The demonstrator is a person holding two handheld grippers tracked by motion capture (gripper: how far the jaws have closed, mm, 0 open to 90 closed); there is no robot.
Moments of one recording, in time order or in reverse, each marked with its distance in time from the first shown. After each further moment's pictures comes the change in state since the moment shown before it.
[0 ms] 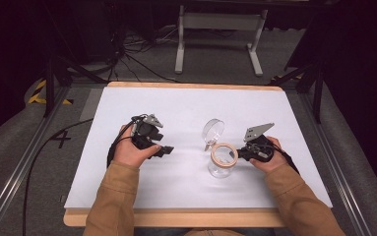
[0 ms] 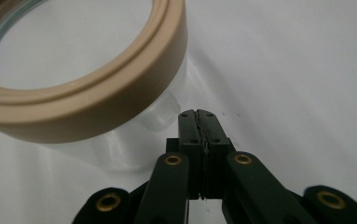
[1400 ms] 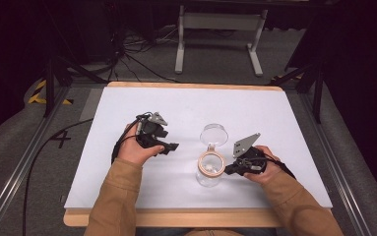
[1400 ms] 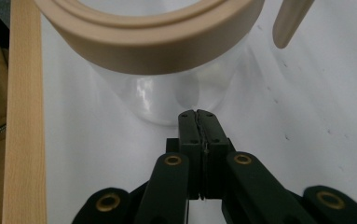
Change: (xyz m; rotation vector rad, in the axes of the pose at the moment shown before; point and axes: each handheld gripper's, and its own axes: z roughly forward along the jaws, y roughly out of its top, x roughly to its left) left arm -0.001 0.008 0.012 -0.047 0.016 -0.001; right arm 0.047 0.015 0.008 0.119 0.136 -0.148
